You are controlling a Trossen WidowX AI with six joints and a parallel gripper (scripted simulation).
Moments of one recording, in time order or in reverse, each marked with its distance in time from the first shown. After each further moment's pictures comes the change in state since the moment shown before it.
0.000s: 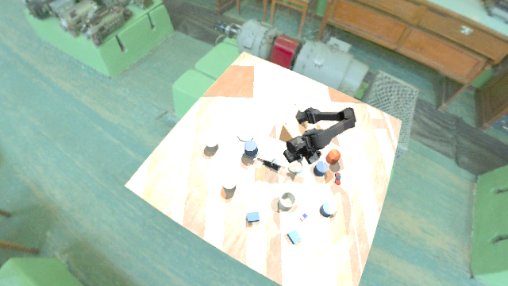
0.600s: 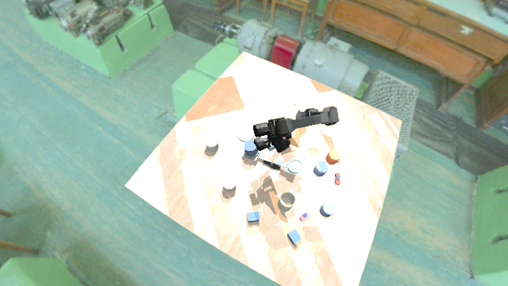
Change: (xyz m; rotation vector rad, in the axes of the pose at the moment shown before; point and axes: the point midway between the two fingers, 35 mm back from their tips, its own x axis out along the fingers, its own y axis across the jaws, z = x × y) arm 0.014 -0.090 -0.123 0.000 0.034 -0.016
